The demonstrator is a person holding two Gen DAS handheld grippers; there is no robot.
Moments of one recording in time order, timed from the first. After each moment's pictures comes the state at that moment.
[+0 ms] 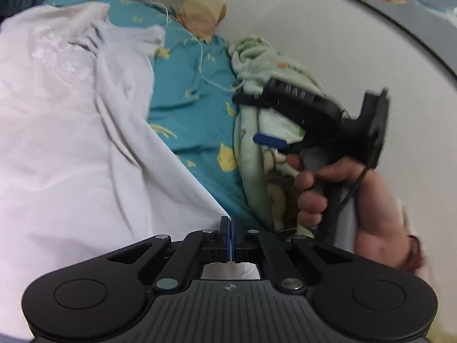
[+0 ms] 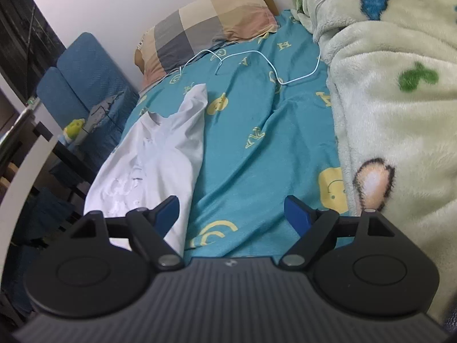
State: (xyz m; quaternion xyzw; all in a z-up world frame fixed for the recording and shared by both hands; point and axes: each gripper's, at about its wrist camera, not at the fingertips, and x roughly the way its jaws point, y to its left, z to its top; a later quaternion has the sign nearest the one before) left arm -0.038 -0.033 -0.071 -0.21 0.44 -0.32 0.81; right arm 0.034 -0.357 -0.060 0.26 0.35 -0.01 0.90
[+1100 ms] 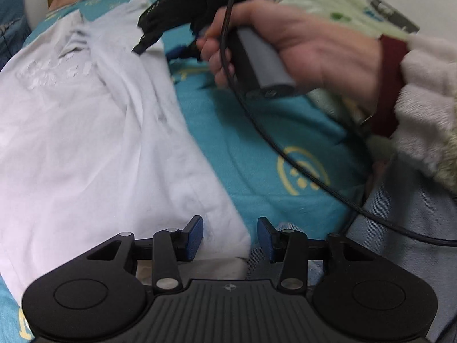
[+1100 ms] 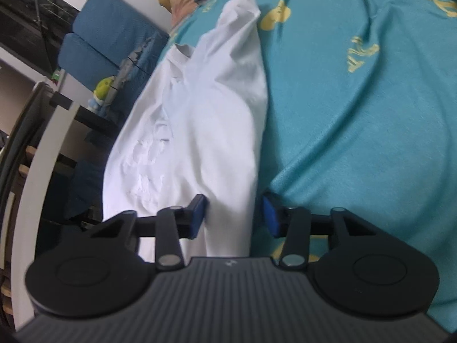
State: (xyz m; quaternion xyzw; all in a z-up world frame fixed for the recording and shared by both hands) left arm -0.047 -0.101 -0.119 0.09 0.51 -0.29 0.81; right arm 0.163 -0.292 -0.156 0.33 0.43 0.12 0.83
